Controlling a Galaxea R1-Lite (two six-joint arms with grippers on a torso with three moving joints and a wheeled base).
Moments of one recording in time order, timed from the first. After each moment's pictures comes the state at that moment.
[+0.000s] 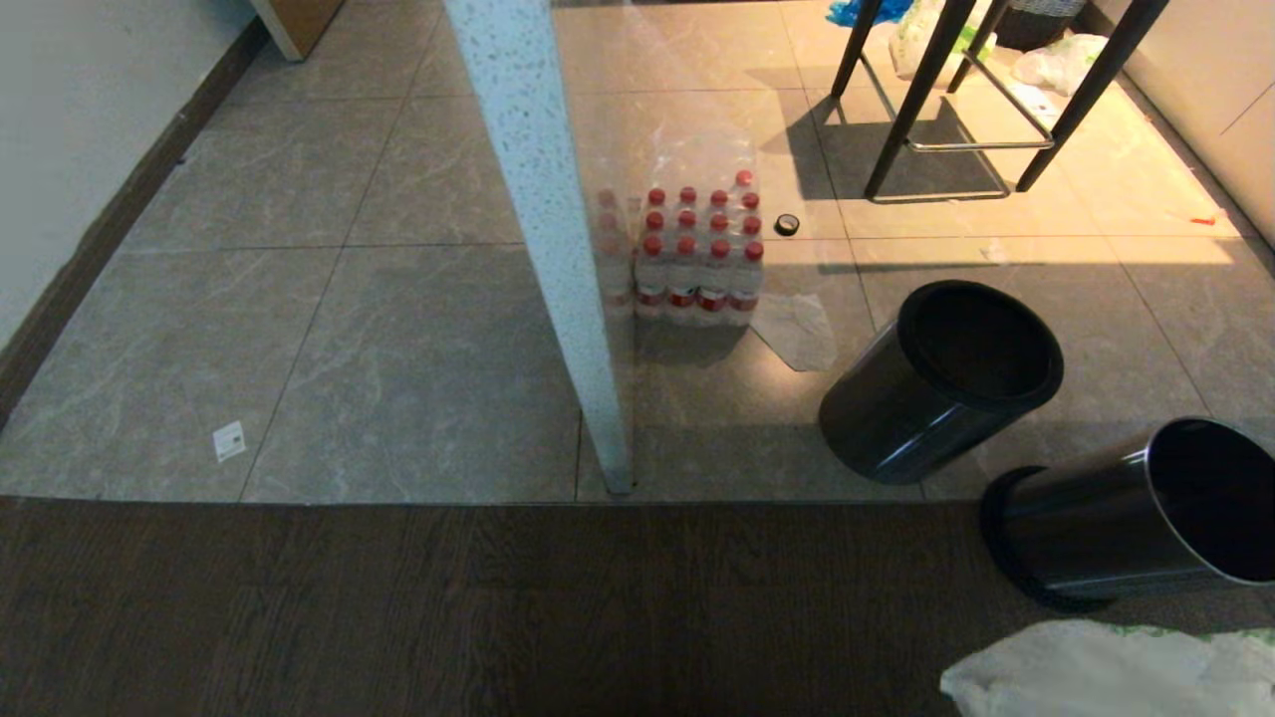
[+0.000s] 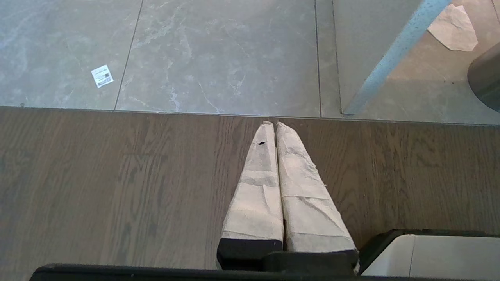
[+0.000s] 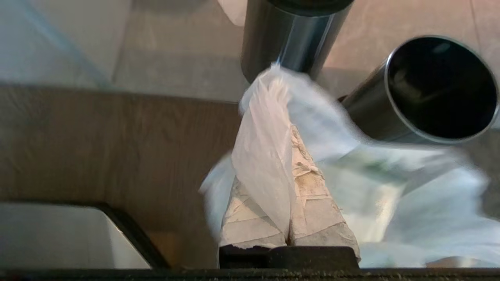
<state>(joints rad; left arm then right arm) 0.00 0.00 0.00 0.00 0.00 0.00 -0.01 0.06 0.00 -0.03 0.02 -0.10</state>
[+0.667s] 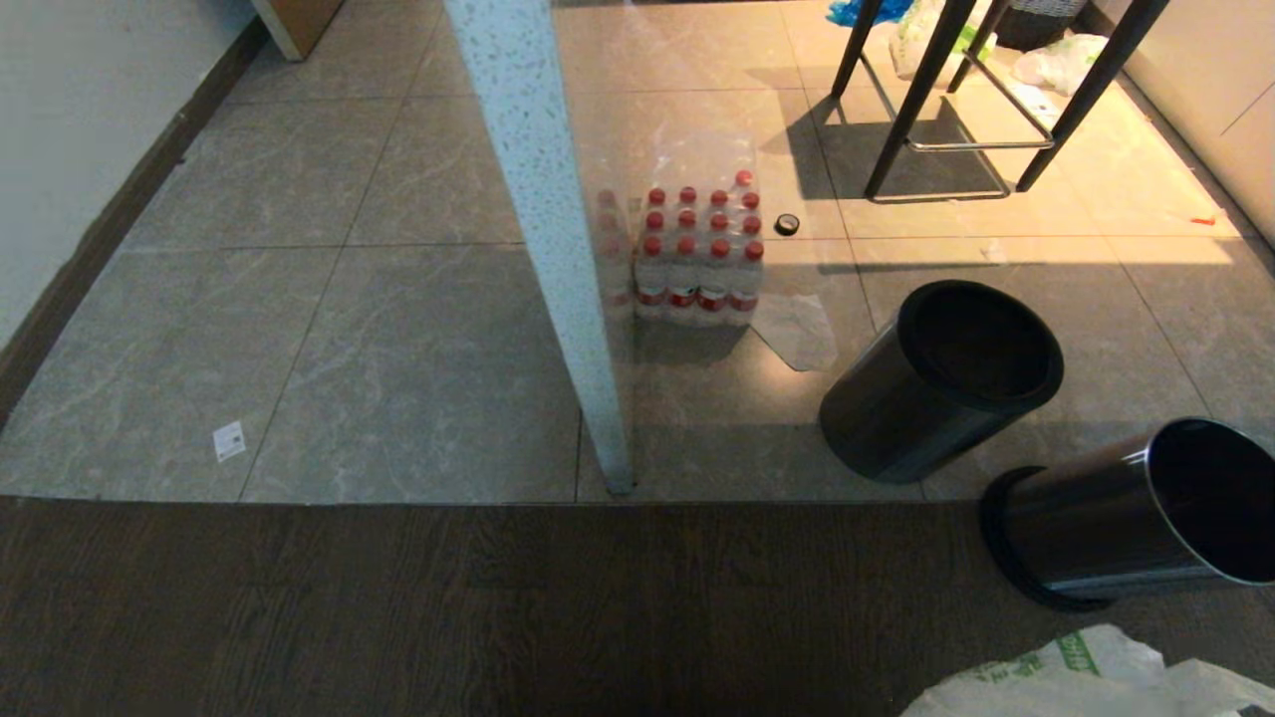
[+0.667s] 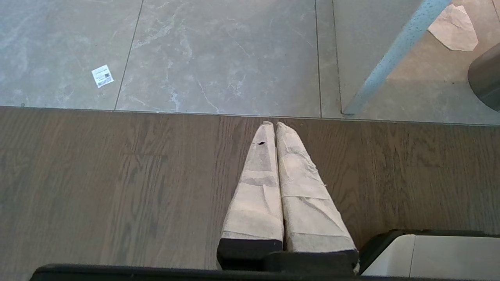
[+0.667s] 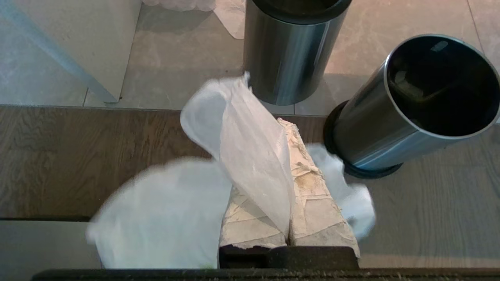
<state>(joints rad) 0.00 0.00 0.00 0.00 0.00 0.00 -0.01 0.00 0.00 0.00 0.01 -0.06</state>
